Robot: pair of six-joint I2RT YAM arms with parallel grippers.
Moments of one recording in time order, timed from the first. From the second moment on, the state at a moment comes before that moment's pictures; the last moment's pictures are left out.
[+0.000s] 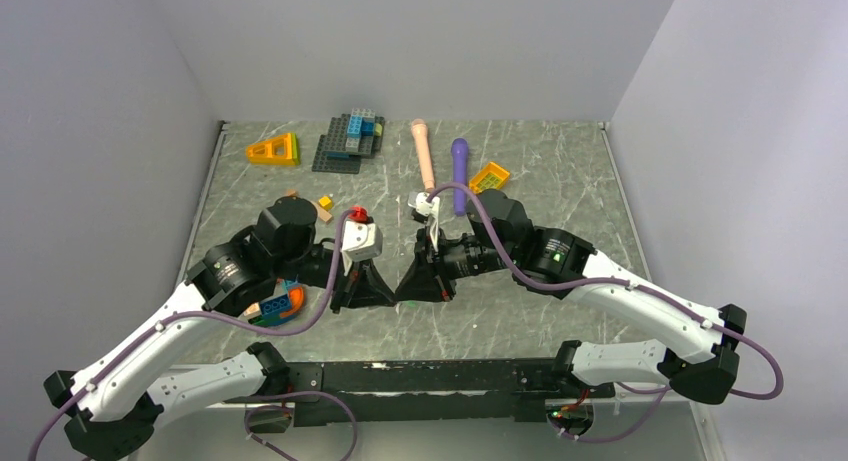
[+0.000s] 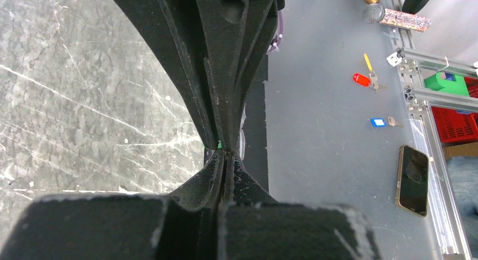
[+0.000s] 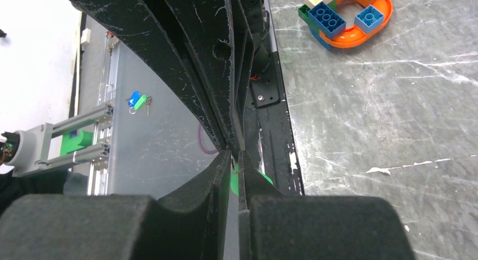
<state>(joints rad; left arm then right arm) -0.83 0.88 1.13 -0.70 0.77 0.07 1.06 1.14 1.23 -0.47 -0.54 0.27</state>
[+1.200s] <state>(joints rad) -0.81 0.82 1.07 -0.61 0.69 -0.07 1.06 0.97 0.92 -0.04 -0.44 0.48</state>
